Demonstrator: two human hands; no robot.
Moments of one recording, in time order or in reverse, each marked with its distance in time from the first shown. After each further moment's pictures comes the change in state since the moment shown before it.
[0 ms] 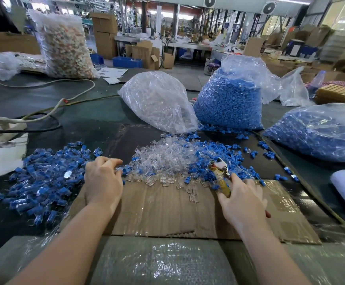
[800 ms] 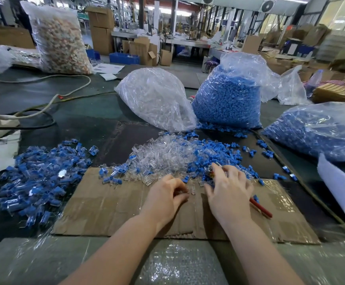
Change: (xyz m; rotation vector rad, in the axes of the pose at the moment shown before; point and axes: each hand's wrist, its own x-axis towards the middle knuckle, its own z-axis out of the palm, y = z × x) left_hand -0.054 0.073 0.037 -0.329 -0.519 0.379; right_hand 0.003 -0.019 0.013 -0.085 0.122 -0.189
